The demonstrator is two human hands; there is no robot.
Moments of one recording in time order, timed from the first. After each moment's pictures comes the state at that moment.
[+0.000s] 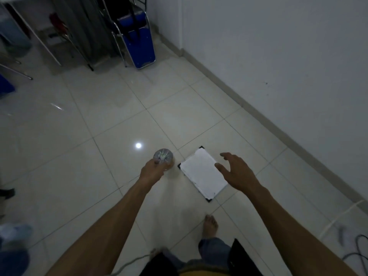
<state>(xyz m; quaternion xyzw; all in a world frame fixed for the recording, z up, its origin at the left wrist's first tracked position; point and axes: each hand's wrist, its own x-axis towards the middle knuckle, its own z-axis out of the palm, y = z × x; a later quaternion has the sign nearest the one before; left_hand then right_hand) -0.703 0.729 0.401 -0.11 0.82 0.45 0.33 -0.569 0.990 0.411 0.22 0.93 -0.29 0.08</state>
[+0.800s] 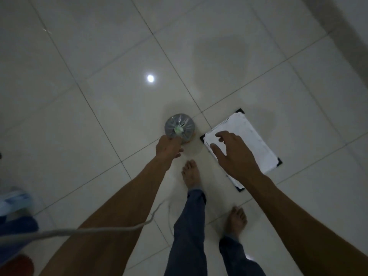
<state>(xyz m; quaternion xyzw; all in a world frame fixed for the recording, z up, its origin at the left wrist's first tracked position) -0.942 0.780 0.051 -0.32 0.74 0.45 0.38 -0.840 0.964 0.090 0.17 0.91 -0.36 0.14</state>
